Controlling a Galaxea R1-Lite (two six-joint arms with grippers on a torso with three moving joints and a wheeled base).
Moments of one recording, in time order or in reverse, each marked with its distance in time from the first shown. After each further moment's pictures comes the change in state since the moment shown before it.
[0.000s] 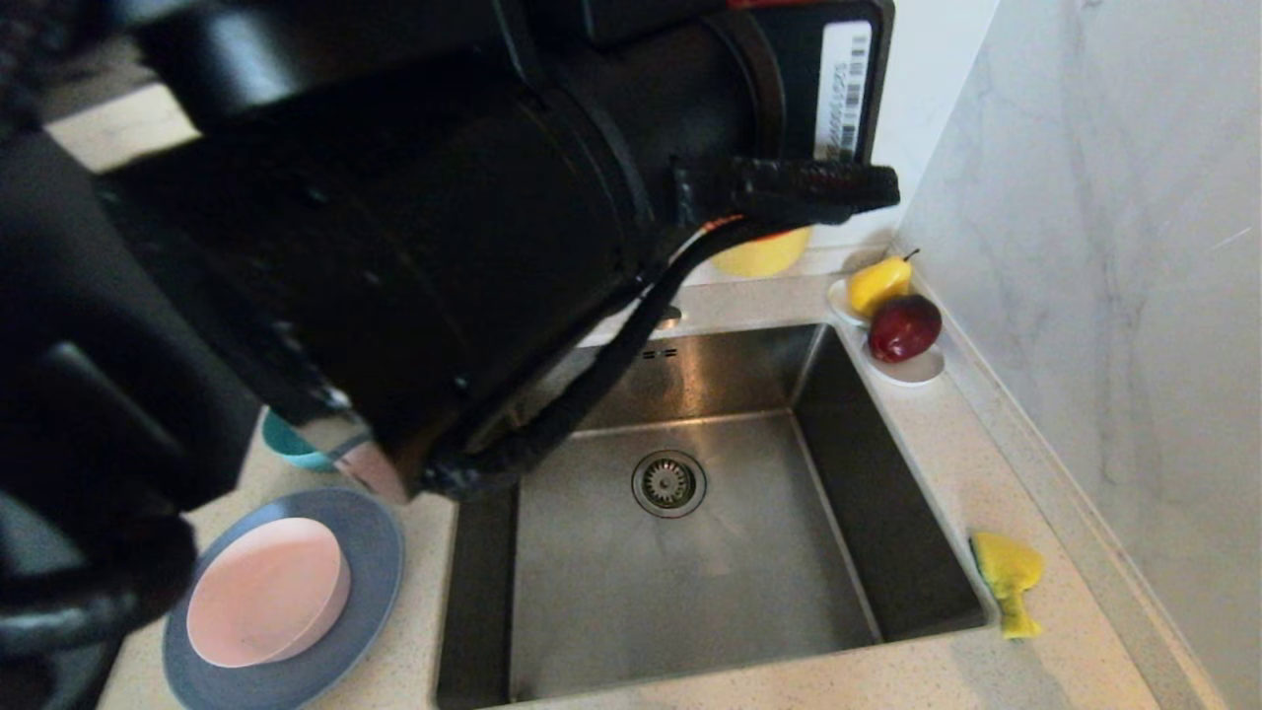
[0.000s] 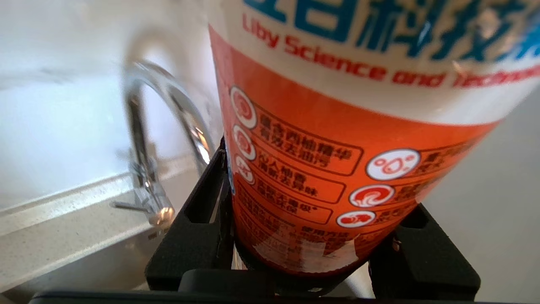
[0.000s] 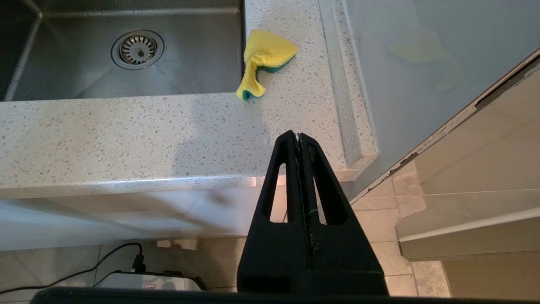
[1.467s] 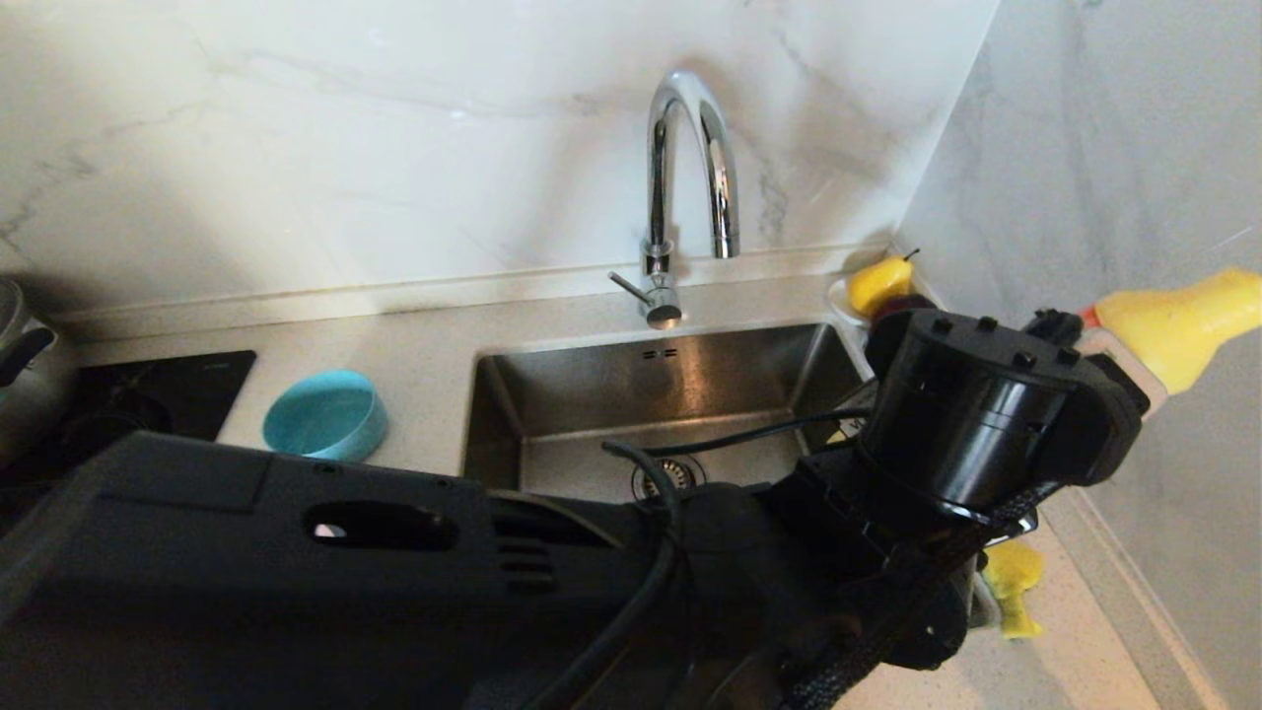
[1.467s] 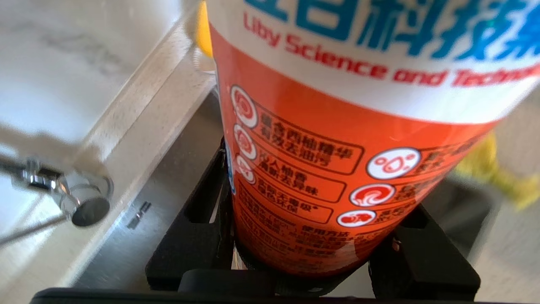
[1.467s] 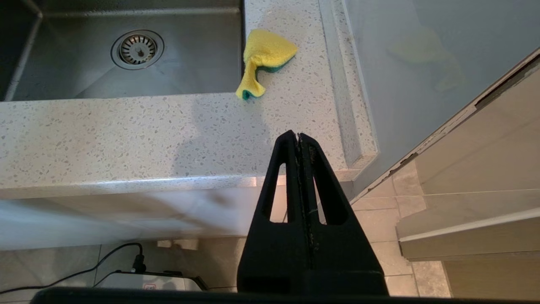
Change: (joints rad) left arm -0.046 0.523 -0.262 0.164 -0.017 0.406; right arm 0.000 0.000 0.000 0.000 0.000 0.000
